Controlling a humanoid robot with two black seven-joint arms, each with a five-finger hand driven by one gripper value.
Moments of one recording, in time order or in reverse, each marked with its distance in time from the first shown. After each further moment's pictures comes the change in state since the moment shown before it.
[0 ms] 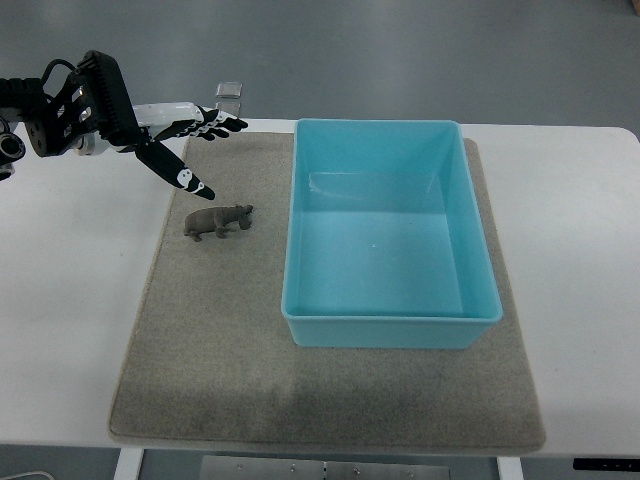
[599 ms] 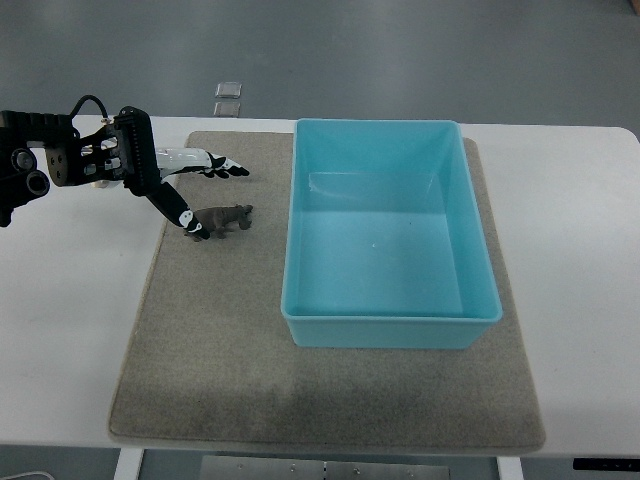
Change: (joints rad) left arm 0.065 -0.053 0.011 0.028 0.179 0.018 0.031; right arm 0.000 0.000 -0.001 0.000 0.000 0.000 0.000
